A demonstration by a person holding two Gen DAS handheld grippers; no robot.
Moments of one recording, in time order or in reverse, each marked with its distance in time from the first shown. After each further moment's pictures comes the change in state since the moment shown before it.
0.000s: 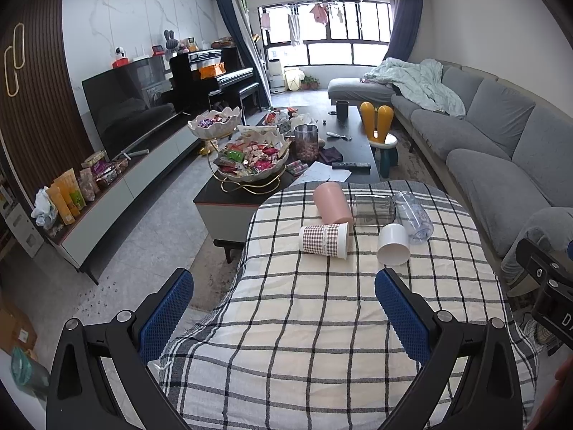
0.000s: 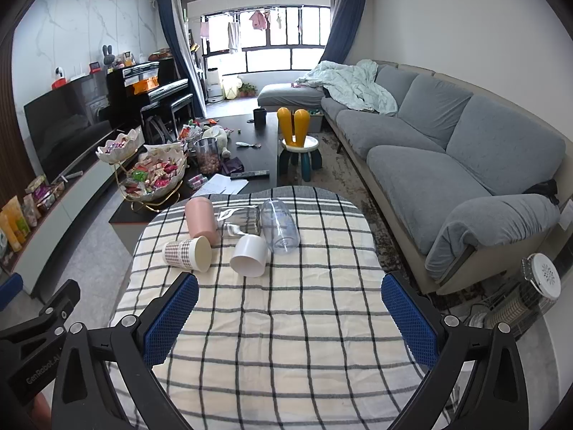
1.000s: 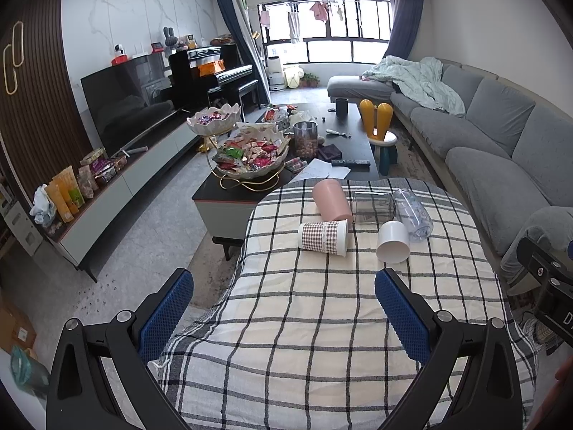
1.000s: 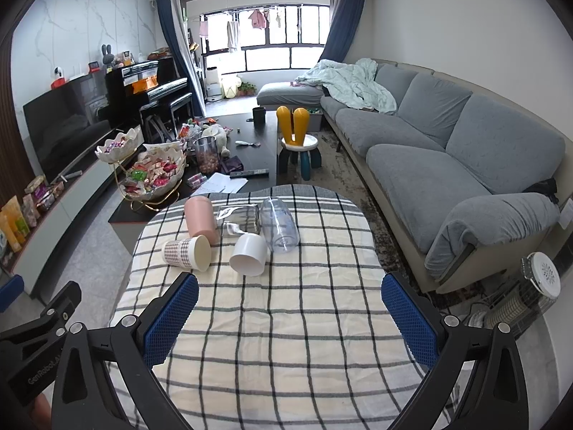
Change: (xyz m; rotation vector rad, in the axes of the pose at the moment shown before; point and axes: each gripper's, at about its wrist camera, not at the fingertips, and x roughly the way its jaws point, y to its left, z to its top) left arm 0.000 0.003 -0.002 -0.004 0.008 -0.004; right arm 0.000 0.000 0.000 0.001 -0.001 -0.001
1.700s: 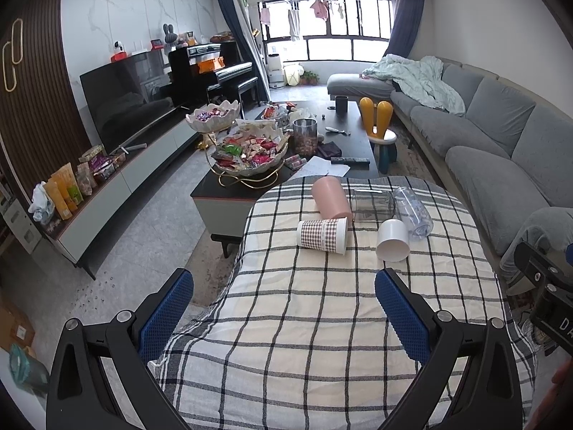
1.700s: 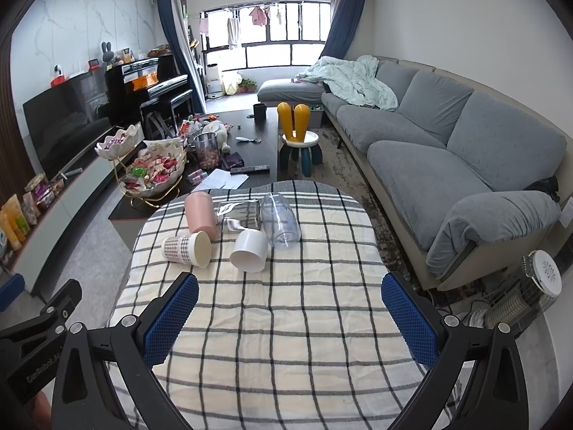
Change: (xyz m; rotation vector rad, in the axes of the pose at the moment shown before) left arm 0.003 -0.001 -0.004 -0.002 -0.003 0.003; right arm 0.003 -0.001 0.000 -0.002 0.003 0.002
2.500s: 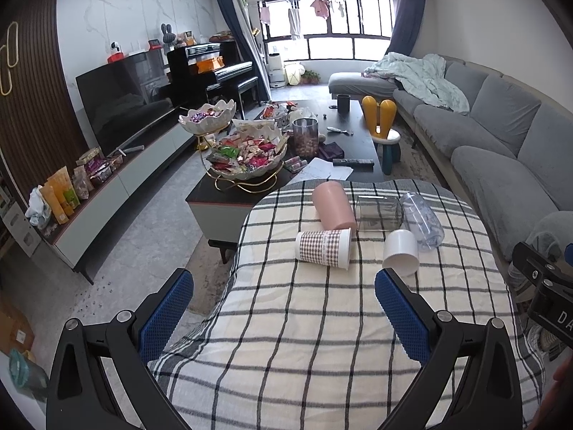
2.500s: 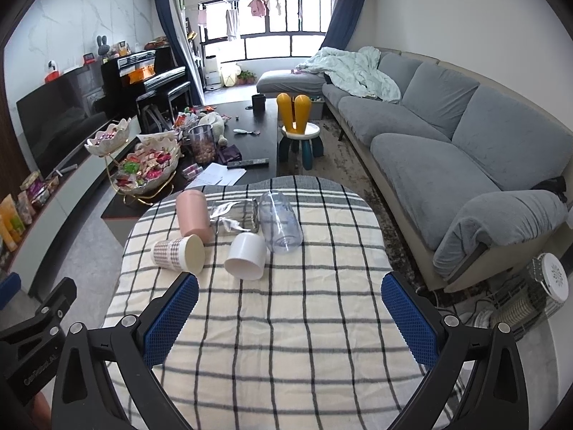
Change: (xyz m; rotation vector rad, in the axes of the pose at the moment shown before) left arm 0.053 -0.014 0.017 0.004 0.014 0.006; right arm 0.055 0.001 0.023 0.006 0.046 -0.005
